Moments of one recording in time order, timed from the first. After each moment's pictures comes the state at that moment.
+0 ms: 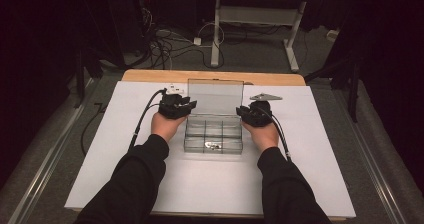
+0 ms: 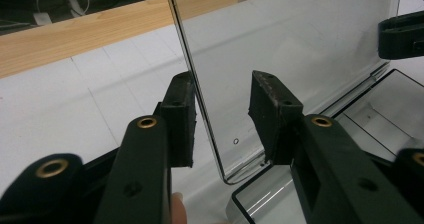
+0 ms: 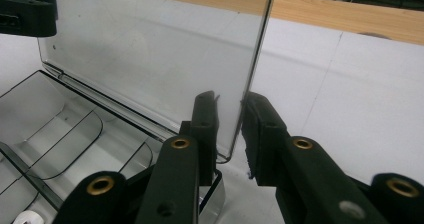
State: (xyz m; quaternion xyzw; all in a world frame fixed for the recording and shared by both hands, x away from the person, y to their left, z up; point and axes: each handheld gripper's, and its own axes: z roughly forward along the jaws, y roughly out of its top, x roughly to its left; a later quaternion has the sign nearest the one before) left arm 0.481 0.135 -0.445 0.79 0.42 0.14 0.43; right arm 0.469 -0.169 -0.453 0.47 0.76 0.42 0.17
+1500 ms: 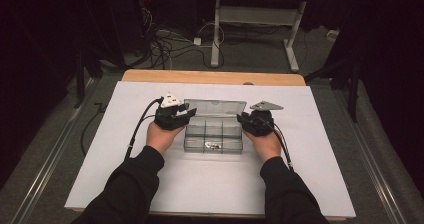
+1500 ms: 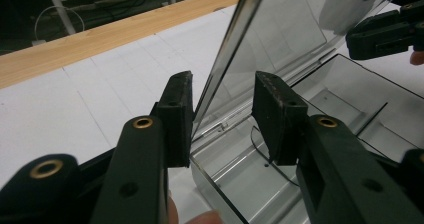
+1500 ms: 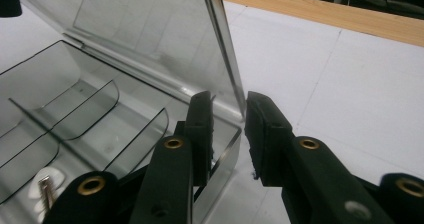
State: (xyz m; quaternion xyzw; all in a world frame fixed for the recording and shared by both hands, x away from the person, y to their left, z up) left arm 0.438 0.140 -0.439 0.79 0.38 0.16 0.46; right arm 0.437 -0.170 -0.453 0.45 0.77 0.41 0.20
